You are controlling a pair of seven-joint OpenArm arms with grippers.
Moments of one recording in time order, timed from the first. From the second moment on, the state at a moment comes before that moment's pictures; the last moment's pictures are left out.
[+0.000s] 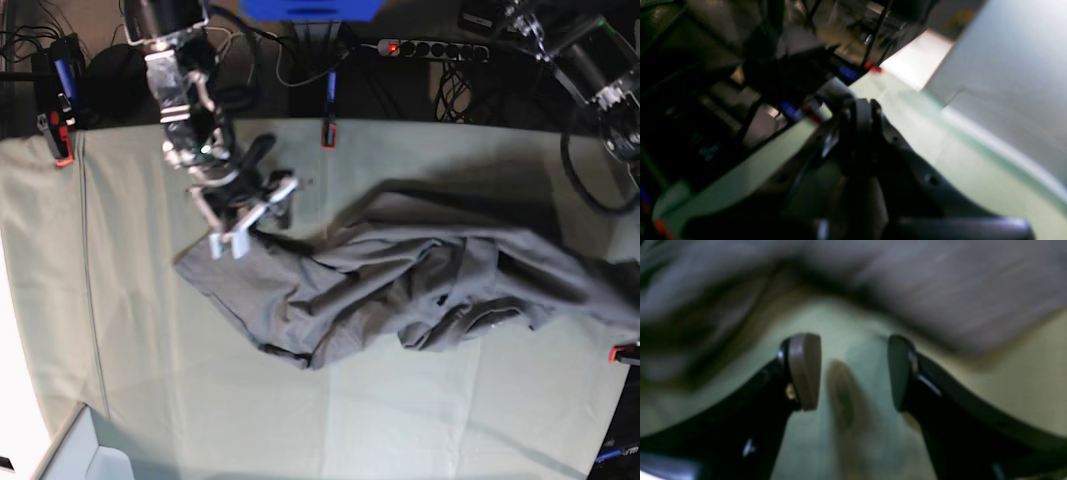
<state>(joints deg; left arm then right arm) -3.3 -12.7 -38.9 96.5 -25.4 0.3 25.1 -7.3 -0.3 -7.1 76.8 13.1 2.9 -26.5</state>
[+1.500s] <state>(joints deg) 3.4 -11.7 -39.2 94.6 -25.3 0.6 25.4 35.0 -4.1 -3.1 44.2 12.5 2.7 -19.4</state>
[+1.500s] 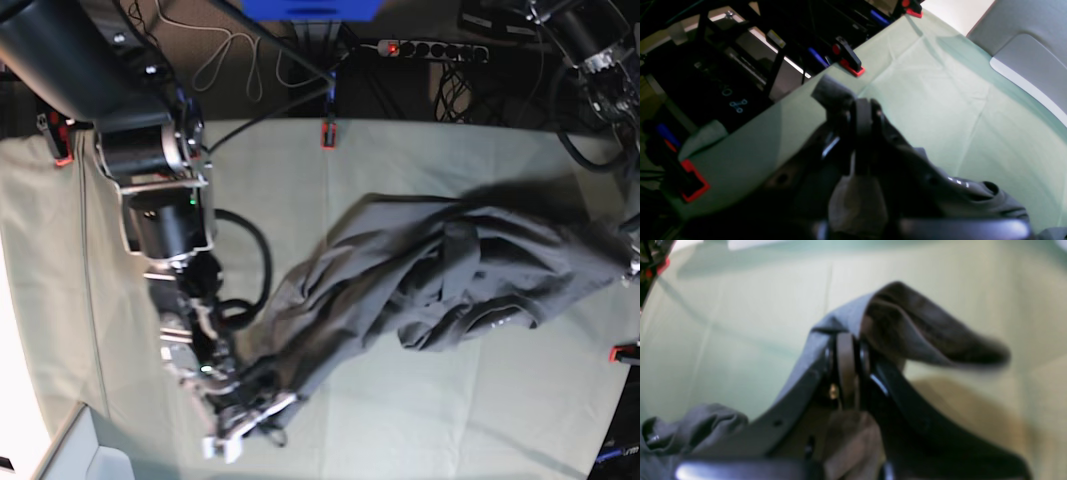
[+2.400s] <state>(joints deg) 4.9 -9.6 -39.2 94.3 -25.4 0.7 25.4 3.9 -4.0 -8.2 65.4 12.8 2.4 -22.0</state>
